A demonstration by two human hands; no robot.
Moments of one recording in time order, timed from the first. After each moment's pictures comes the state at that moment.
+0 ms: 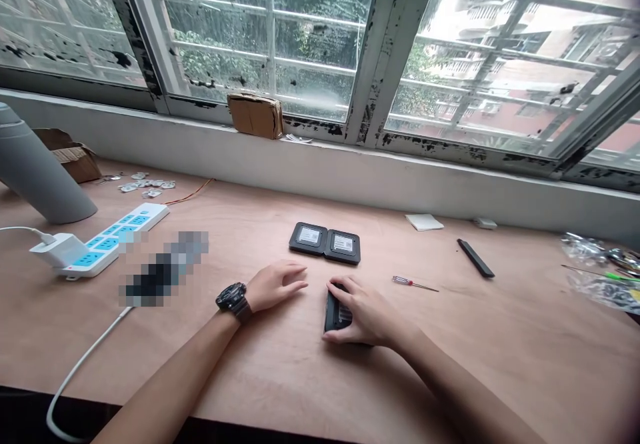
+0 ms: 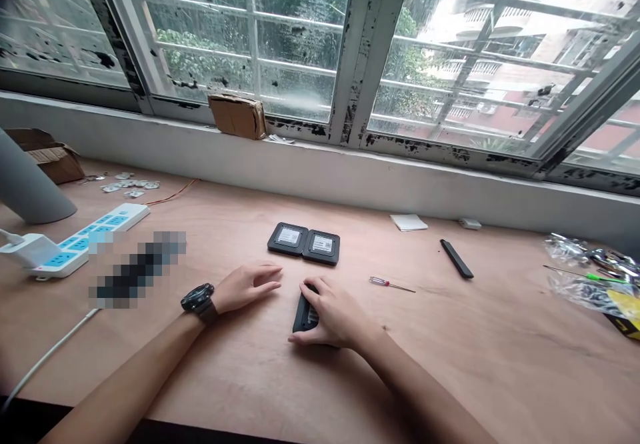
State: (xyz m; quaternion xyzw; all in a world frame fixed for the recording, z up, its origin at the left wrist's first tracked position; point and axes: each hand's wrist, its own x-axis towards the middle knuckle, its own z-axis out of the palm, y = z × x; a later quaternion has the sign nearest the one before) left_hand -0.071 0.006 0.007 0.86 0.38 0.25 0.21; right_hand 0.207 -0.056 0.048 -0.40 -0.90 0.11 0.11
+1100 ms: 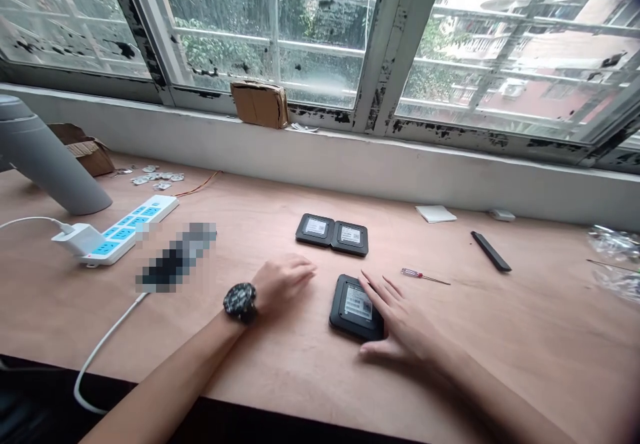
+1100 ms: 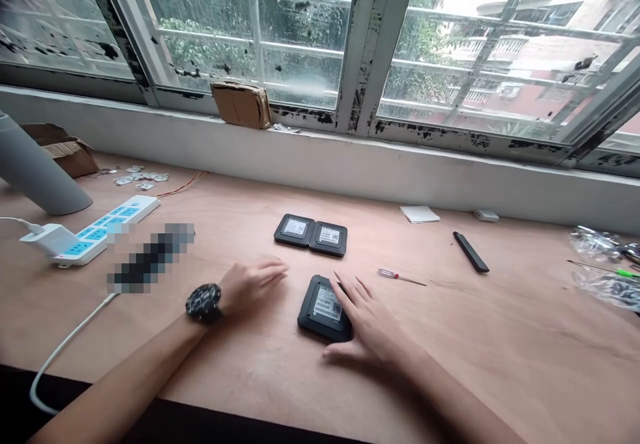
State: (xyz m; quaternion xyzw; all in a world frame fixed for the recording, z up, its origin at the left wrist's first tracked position) left_hand -0.059 -0.022 0.027 0.90 0.34 0.26 0.07; right_hand 0.261 -0.085 0.029 -0.41 -0.90 0.08 0.10
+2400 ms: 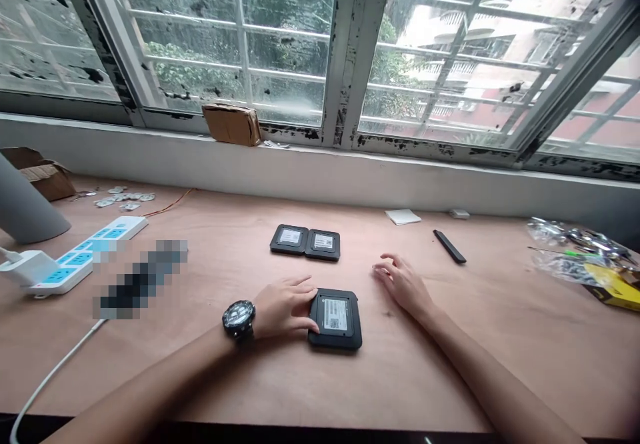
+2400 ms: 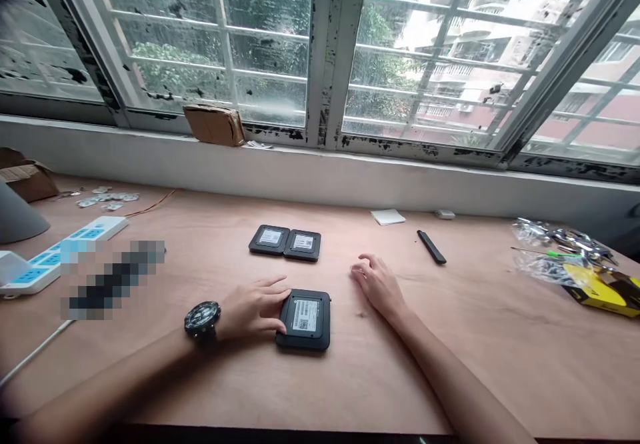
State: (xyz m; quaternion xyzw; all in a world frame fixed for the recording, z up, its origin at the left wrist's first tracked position) left_hand -0.008 -0.035 0.027 0.95 0.24 0.18 0.12; right_hand 0.354 -0.033 0.012 -0.57 -0.78 -0.02 0.28
